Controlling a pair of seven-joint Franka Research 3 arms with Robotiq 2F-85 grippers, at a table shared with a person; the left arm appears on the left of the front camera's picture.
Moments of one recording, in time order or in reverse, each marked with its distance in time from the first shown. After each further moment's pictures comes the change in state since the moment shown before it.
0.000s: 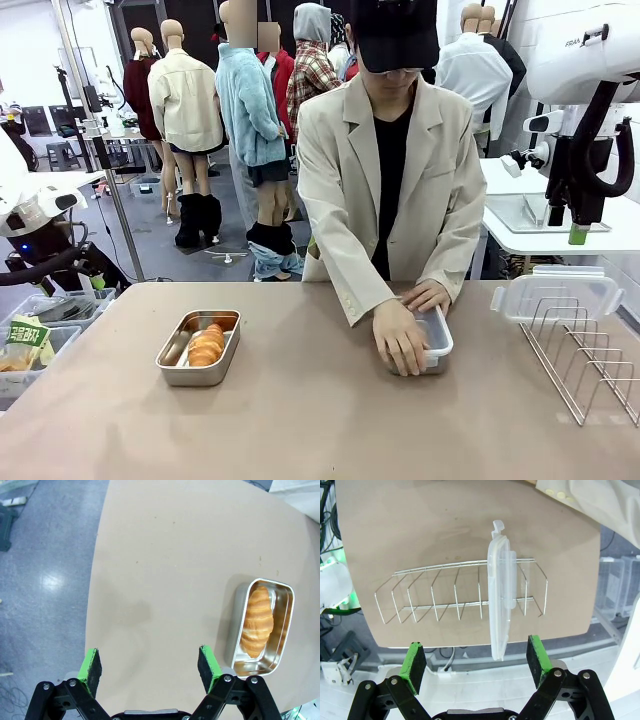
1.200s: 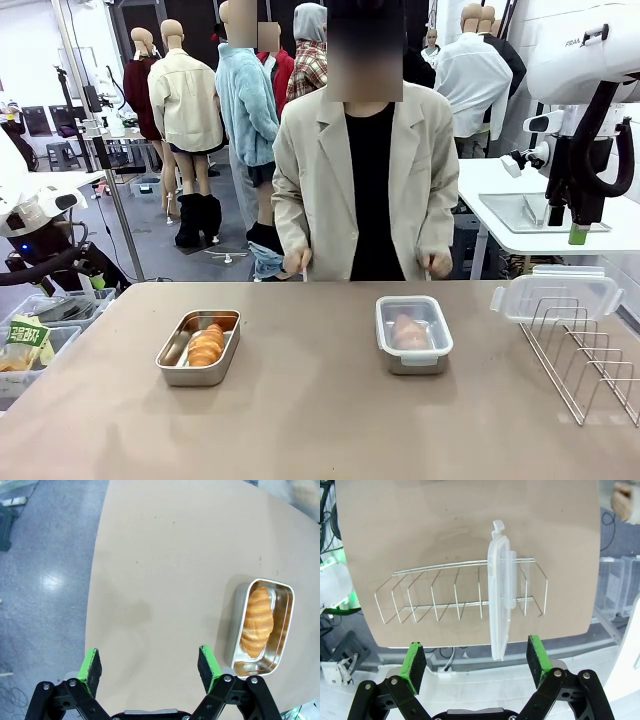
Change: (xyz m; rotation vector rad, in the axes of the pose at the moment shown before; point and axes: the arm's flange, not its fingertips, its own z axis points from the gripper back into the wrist) left arm 0.000 0.000 0.000 0.000 0.000 0.000; right arm 0.000 0.000 0.000 0.000 0.000 0.000
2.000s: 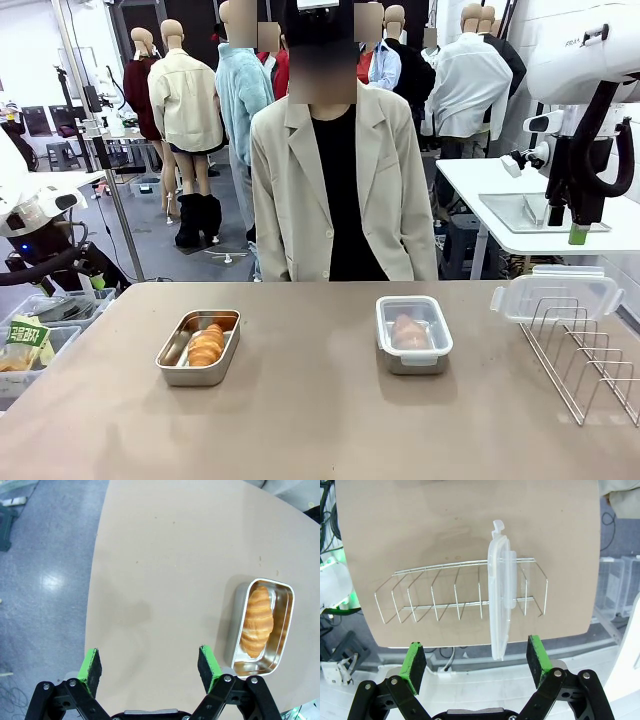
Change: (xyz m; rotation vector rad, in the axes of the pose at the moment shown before) left arm 0.000 0.000 0.000 0.000 0.000 0.000; right arm 0.000 0.000 0.000 0.000 0.000 0.000
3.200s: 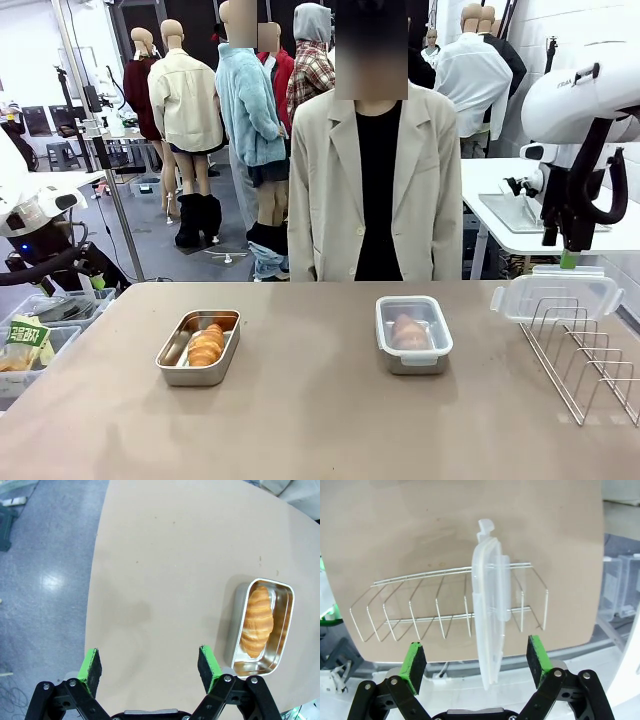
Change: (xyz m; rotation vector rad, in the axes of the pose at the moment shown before) left arm 0.000 0.000 0.000 0.000 0.000 0.000; right arm -0.004 -0.010 -0.055 -0.027 -0.006 -0.008
